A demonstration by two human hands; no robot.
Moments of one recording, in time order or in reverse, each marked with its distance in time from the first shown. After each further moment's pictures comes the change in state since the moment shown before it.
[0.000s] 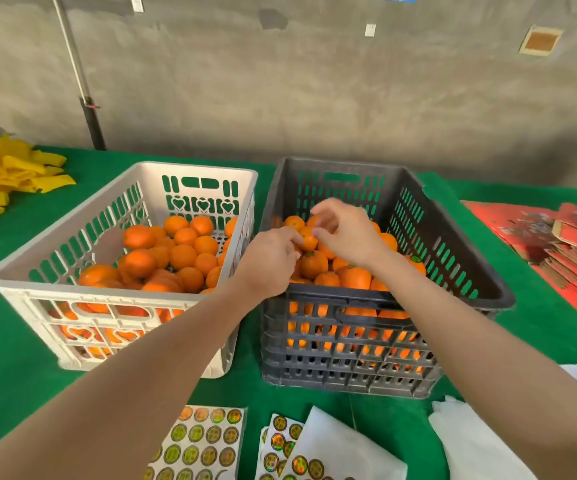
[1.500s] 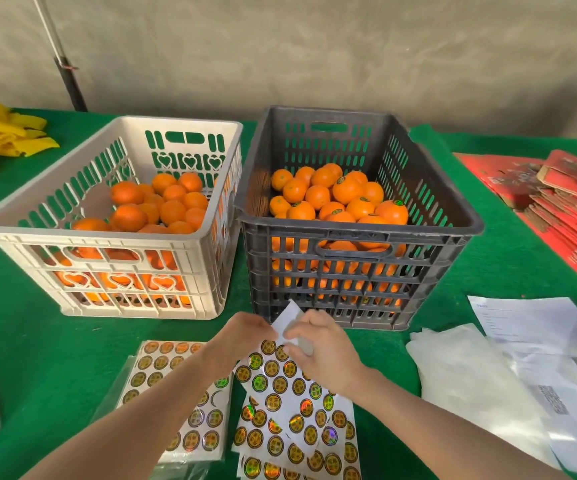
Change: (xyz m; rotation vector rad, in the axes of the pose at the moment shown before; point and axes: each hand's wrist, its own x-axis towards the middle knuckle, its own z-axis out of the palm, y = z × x) left_hand -0.147 -0.035 0.077 -0.457 -0.435 -0.833; right_hand -0.217 0.022 0.112 0.037 -0.176 0.015
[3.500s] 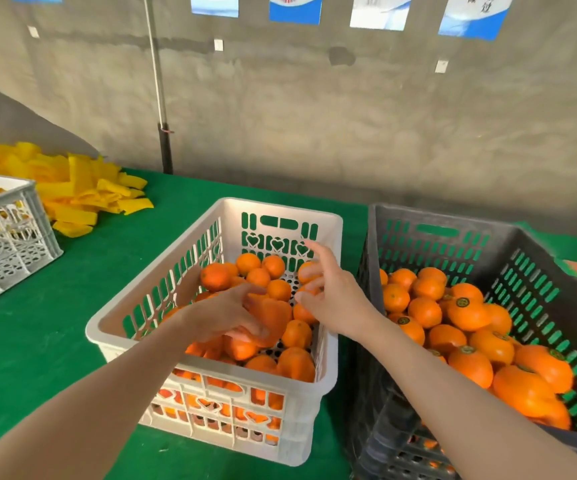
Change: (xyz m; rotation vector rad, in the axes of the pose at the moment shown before) left_hand 0.071 0.069 -0.260 -0.074 0.029 0.336; right_hand 0.294 -0.113 -0.030 0.220 -0.058 -0.048
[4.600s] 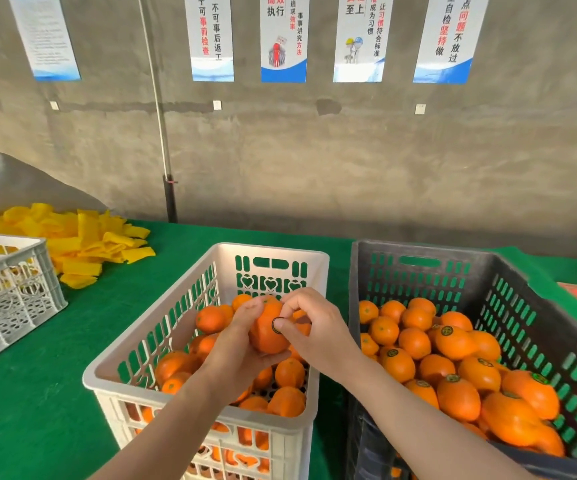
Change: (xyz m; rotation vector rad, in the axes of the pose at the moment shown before) left_hand -0.015 0.031 0.048 -0.828 0.072 0.161; right_hand -0.016 -0.009 -0.007 0.085 0.233 -0.344
